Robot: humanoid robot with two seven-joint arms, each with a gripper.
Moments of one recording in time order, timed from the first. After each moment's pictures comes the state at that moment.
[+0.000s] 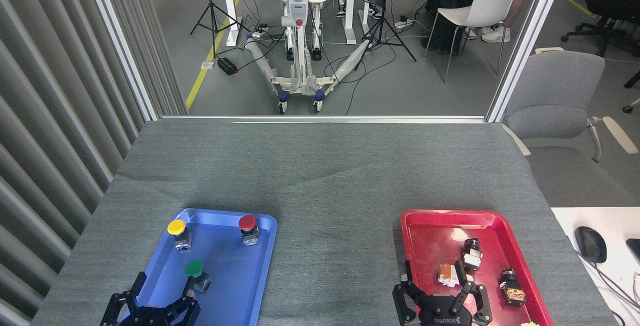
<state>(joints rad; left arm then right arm) 0.21 0.15 0.06 -1.59 -1.39 -0.14 0.20 0.24 0.16 0.03 -1.71 1.64 0.00 -0.16</state>
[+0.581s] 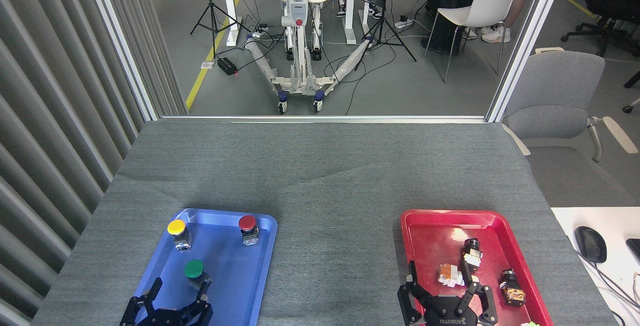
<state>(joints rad) 0.13 0.15 0.01 -1.43 -1.40 -0.12 0.20 0.24 0.16 0.00 -1.71 1.64 -0.02 -0.16</state>
